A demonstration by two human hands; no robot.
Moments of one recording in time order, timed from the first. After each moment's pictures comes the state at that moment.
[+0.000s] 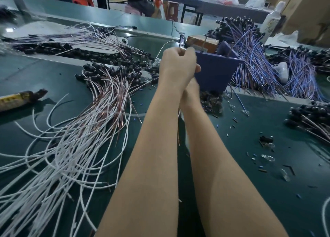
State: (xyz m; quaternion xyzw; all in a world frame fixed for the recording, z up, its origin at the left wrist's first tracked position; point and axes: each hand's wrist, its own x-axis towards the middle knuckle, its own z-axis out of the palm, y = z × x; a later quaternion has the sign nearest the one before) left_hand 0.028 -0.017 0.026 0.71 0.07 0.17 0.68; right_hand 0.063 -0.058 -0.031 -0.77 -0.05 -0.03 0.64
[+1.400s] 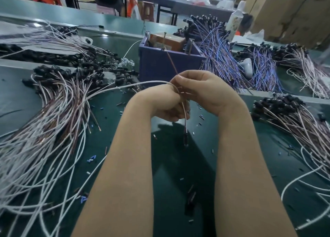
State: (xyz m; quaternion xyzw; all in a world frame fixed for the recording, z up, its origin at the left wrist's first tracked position) left_hand 0.047 -0.060 -0.009 0.80 -0.04 -0.20 0.56; right_hand 0.064 -0.187 0.004 -0.76 -0.18 0.11 0.61
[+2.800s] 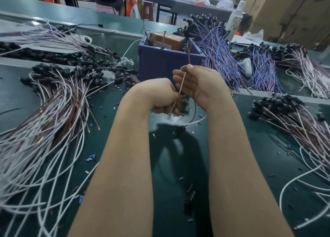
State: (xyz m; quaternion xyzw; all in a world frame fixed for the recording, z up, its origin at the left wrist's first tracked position) left_hand 0.053 -0.049 -0.003 0.90 -0.06 -0.15 0.40; right_hand 0.075 -0.169 0.003 -0.65 0.00 0.04 0.76
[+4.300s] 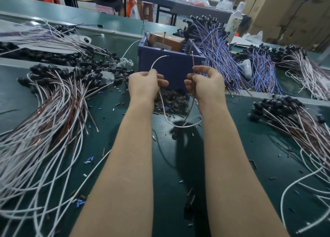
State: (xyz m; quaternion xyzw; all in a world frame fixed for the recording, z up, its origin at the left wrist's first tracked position) left_hand 0.067 -0.050 -0.021 0.63 0.17 0.13 0.75; right_hand 0.089 -0.170 -0.014 -0.68 0.05 -0.11 0.72
